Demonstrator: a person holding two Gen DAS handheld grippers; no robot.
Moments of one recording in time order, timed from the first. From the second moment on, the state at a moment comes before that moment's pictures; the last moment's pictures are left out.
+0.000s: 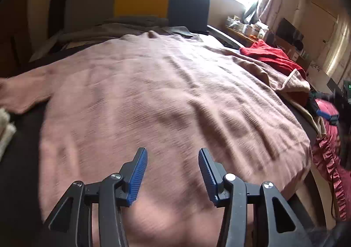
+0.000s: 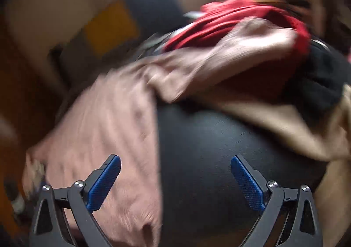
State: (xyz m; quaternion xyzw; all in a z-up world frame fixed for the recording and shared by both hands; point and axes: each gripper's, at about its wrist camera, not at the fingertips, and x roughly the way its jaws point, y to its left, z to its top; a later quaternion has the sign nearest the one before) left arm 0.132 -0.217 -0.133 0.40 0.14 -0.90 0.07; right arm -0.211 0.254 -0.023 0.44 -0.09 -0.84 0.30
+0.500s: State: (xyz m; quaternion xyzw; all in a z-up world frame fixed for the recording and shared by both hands) left arm -0.006 -0.163 -0.079 0.37 0.13 -0.91 -0.13; right arm -0.377 0.282 -0.010 0.41 -0.24 -0.87 0.14
